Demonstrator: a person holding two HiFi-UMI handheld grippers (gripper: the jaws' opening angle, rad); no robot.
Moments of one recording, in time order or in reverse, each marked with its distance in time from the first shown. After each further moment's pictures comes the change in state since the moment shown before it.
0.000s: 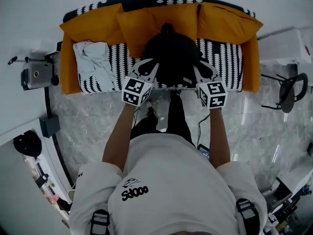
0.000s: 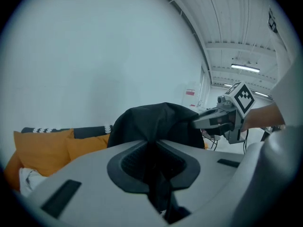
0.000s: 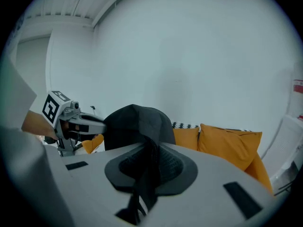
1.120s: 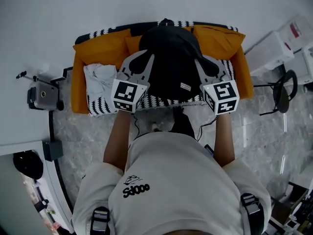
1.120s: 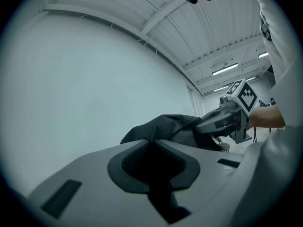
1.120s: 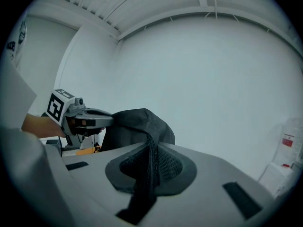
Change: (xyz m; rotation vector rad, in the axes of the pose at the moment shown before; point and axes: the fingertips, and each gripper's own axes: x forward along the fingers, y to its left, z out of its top) left arm -0.209 -0.025 0.178 0.277 -0.399 0.053; right arm -0.153 0.142 0.174 -0.233 -0.279 -0.105
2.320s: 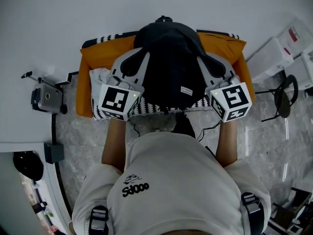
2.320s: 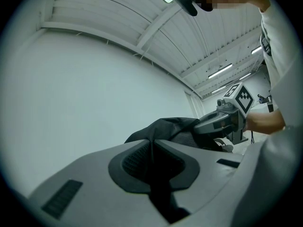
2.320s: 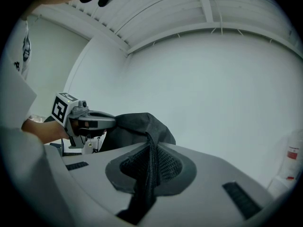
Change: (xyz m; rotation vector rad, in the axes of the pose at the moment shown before) left arm -0.065 0.004 0.088 0.085 -0.096 0.025; right arm -0.046 0.036 0.086 -0.041 -0.151 0.055
